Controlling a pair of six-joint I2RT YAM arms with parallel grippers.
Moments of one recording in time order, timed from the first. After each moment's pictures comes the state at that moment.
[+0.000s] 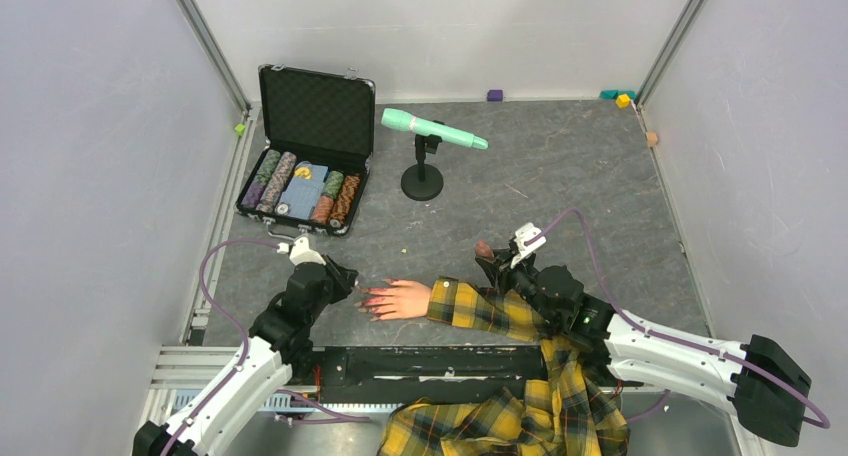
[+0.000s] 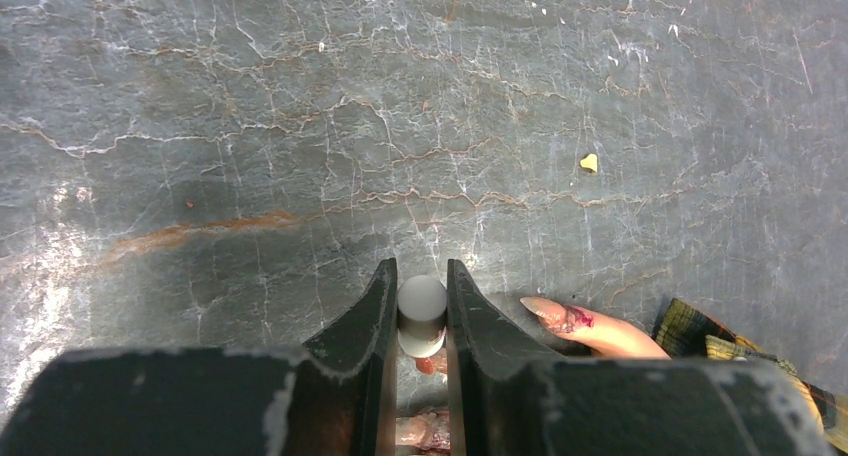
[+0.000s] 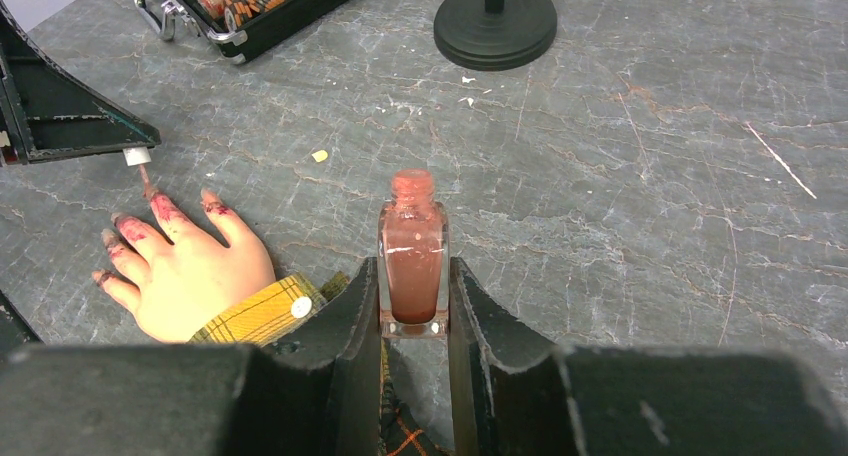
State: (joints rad) left arm -0.47 0.43 0.09 -0.23 -0.20 -0.81; right arm 1.00 0.75 0.20 0.40 0.34 0.18
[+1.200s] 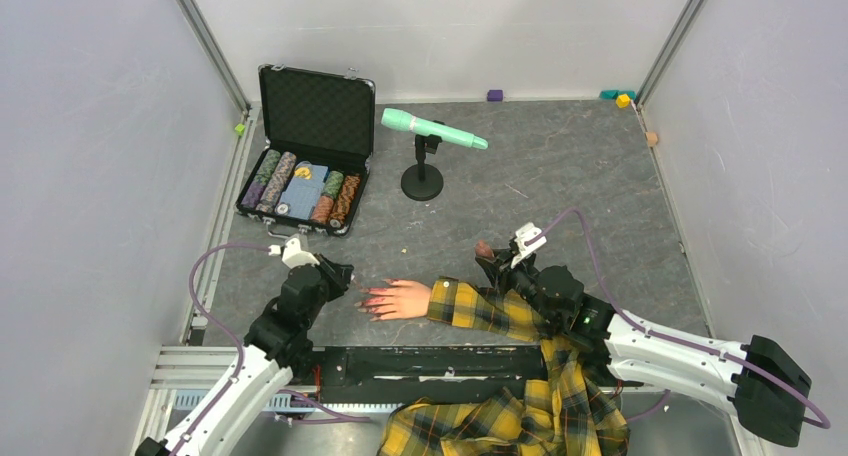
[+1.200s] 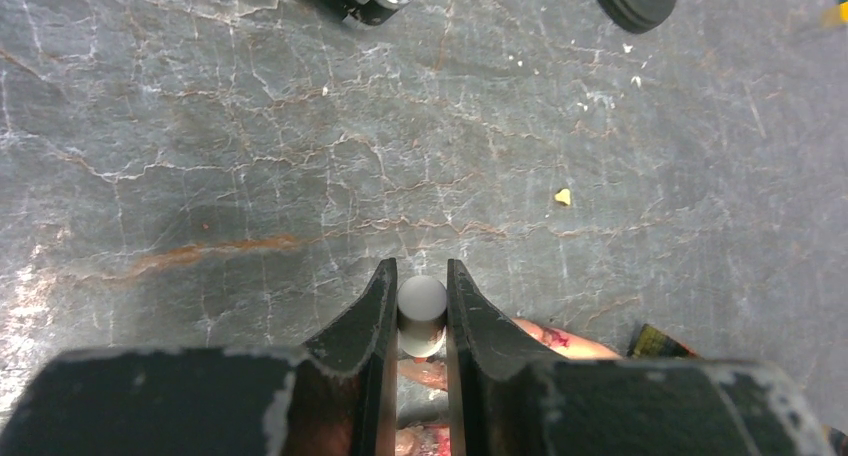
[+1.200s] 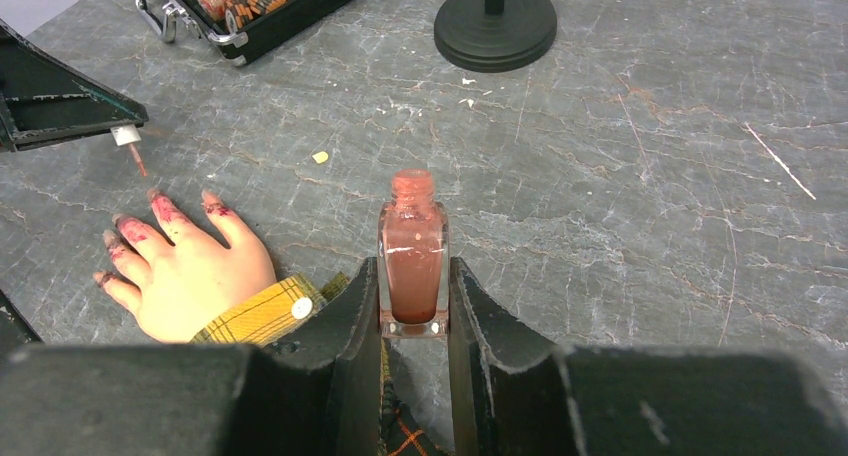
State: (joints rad) left arm -0.47 0.32 0.09 -0.28 -0.26 -0.83; right arm 1.00 0.75 0.20 0.40 0.34 0.18
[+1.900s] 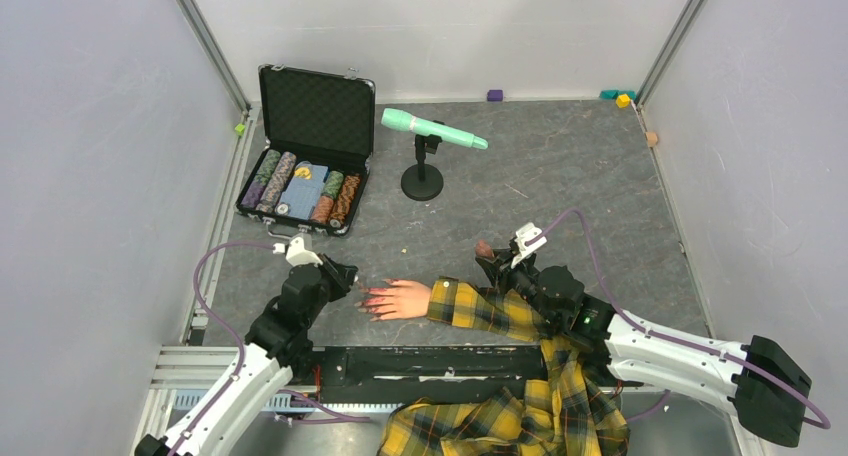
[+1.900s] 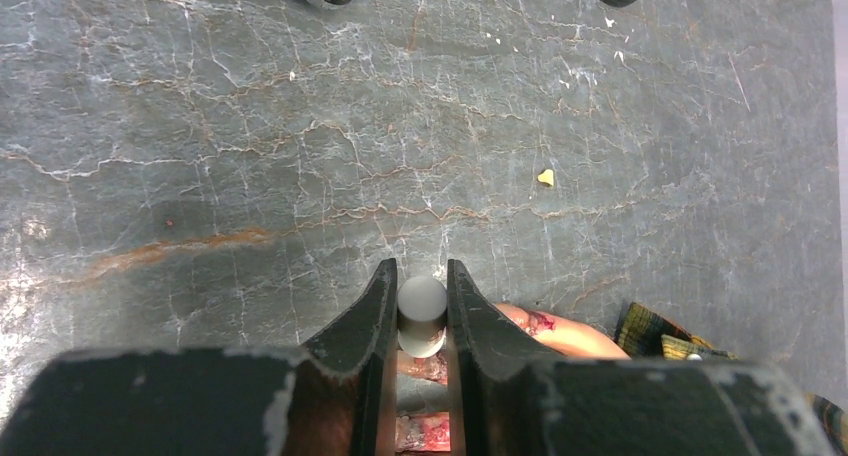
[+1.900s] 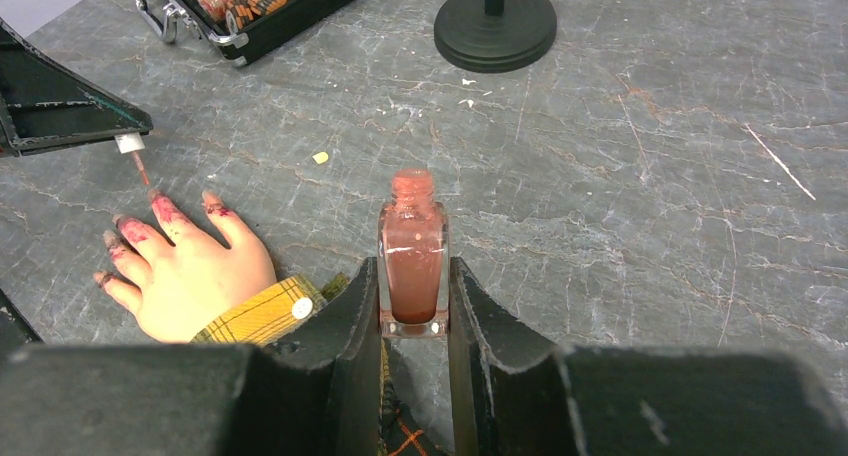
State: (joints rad) left arm -0.47 0.33 0.09 -0.26 -0.21 -0.82; right arm 1.00 0.75 0.20 0.40 0.34 0.18
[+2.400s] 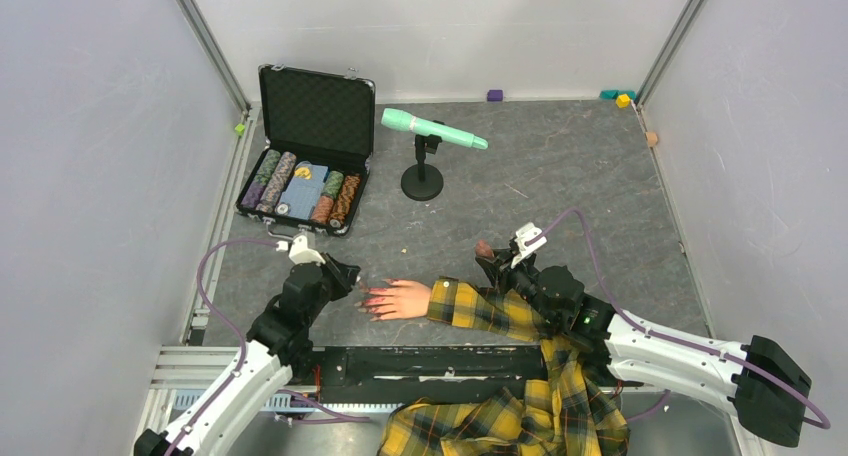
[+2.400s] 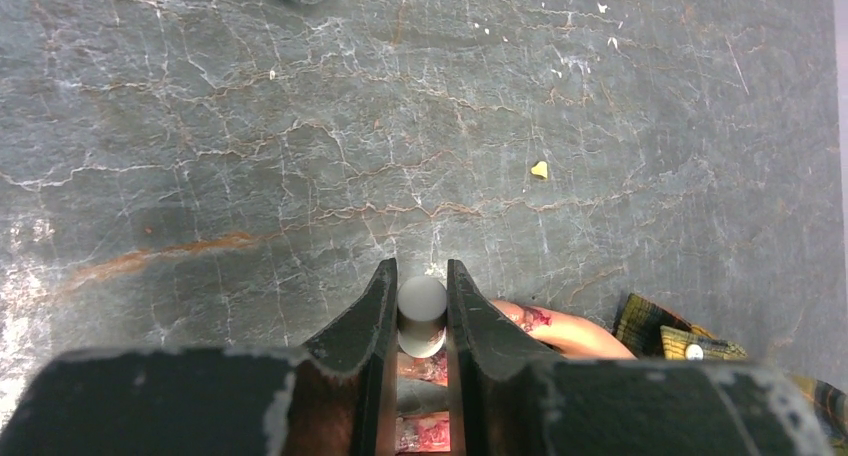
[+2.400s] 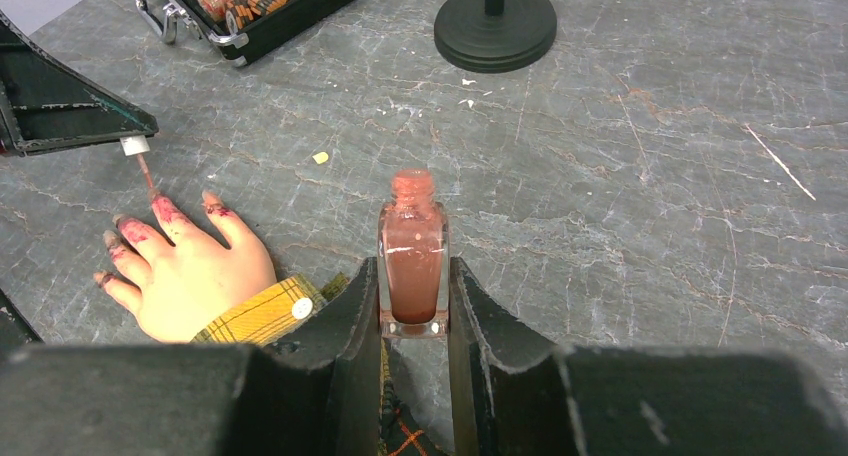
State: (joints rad) left arm -0.47 0.37 0.09 -0.22 -0.18 -0.80; right arm 1.00 0.75 0.20 0.40 0.34 0.18
